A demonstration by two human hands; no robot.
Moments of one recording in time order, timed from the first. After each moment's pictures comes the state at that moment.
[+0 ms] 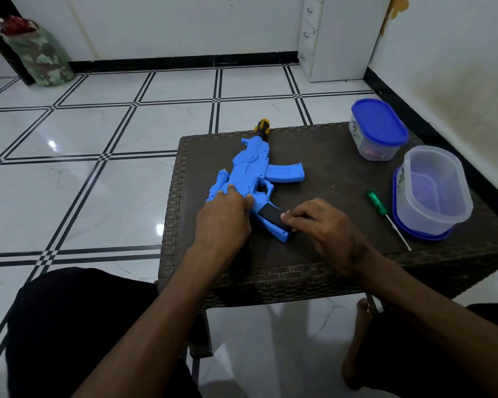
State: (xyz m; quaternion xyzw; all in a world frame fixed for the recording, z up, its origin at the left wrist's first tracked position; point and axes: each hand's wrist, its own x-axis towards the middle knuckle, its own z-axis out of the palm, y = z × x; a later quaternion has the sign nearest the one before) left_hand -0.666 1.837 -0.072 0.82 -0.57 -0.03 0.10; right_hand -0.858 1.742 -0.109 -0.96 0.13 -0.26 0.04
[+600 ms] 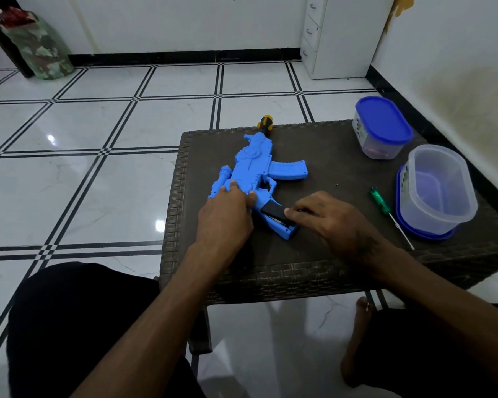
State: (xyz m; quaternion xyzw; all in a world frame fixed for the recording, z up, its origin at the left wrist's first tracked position) left_hand -0.666 1.838 -0.070 0.82 -0.56 -0.04 0.09; right_hand -0.860 1.732 -0.095 -0.97 0.09 -0.20 -0.04
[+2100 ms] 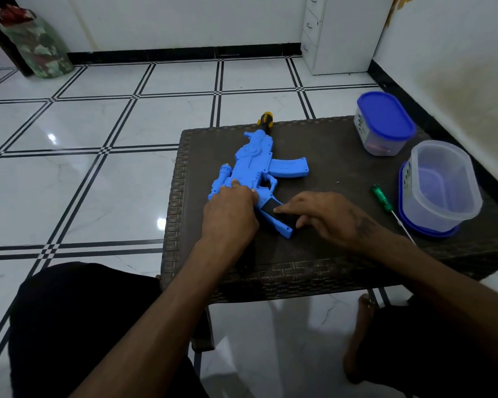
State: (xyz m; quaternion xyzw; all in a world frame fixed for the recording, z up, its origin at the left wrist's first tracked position) left_hand -0.671 1.835 -0.070 0.82 -0.57 -0.02 0.08; right_hand -0.849 1.725 -0.082 -0.96 0.16 -0.10 0.21
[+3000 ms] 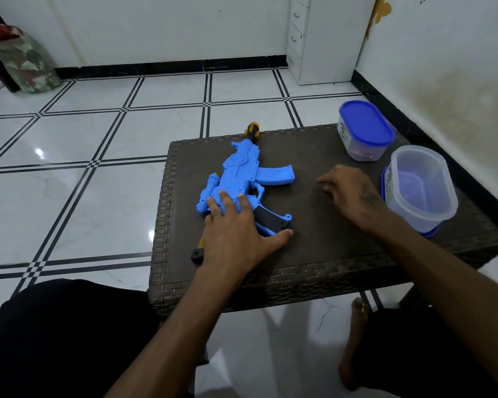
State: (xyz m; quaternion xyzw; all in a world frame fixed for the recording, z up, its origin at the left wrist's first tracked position) left_hand -0.700 1.837 -0.082 0.85 -0.52 -0.10 0.06; right_hand -0.867 1.661 -0.083 -0.88 0.45 -0.09 0.09
